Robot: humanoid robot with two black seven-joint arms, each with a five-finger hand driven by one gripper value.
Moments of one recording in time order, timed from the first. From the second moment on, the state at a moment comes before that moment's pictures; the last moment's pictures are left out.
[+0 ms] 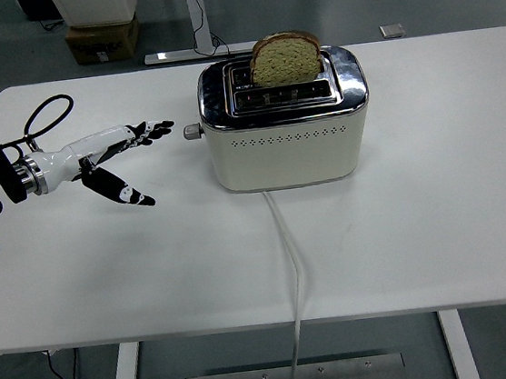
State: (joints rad) left arm -0.86 0.61 -0.49 -0.97 1.17 -0.36 -0.38; right arm 0.00 0.00 0.42 0.09 -0.35 0.07 0.09
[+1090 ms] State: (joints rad) left arm -0.85 0.57 -0.49 -0.96 1.16 -0.36 -0.38; right arm 0.00 0.00 0.42 0.09 -0.35 0.07 0.09
